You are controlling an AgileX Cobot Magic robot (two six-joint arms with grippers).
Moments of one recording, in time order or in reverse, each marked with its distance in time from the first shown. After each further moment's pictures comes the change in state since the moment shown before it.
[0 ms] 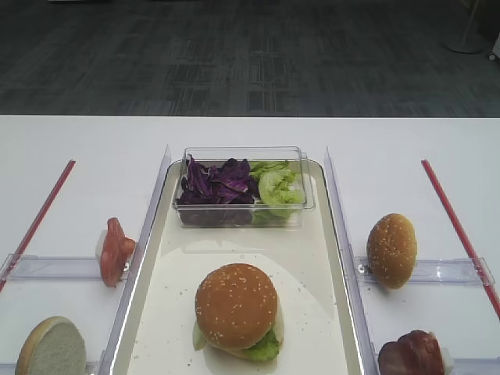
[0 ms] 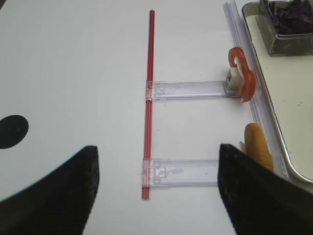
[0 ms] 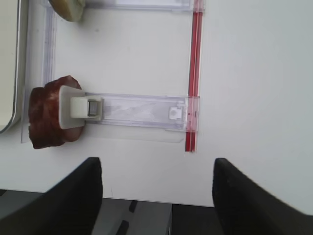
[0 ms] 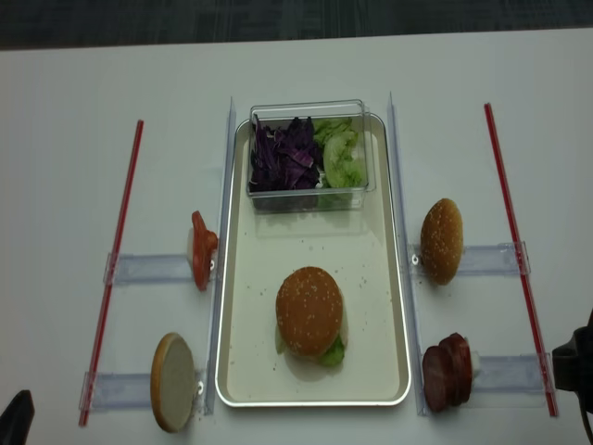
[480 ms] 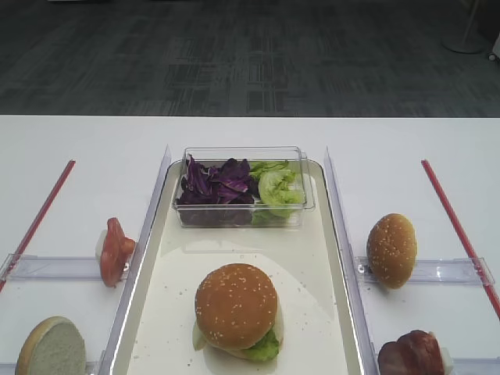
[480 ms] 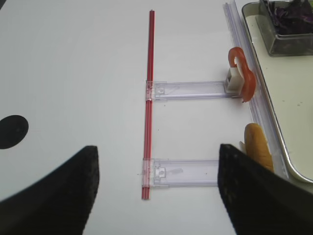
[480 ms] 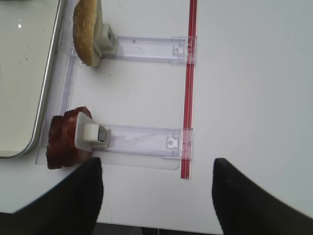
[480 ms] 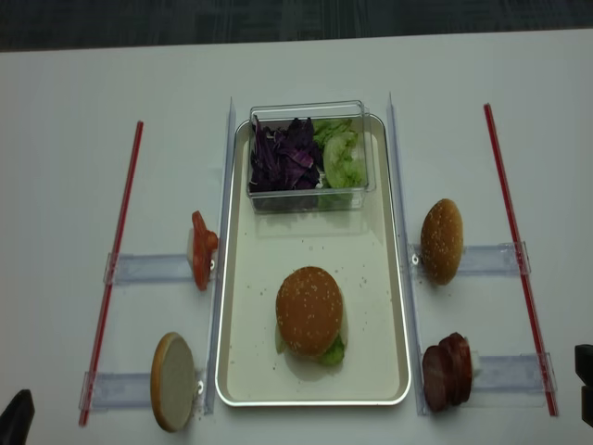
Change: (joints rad) left arm 0.000 0.000 0.000 0.000 0.000 0.000; right arm 0.000 -0.282 0.001 -0.011 0.029 -0.004
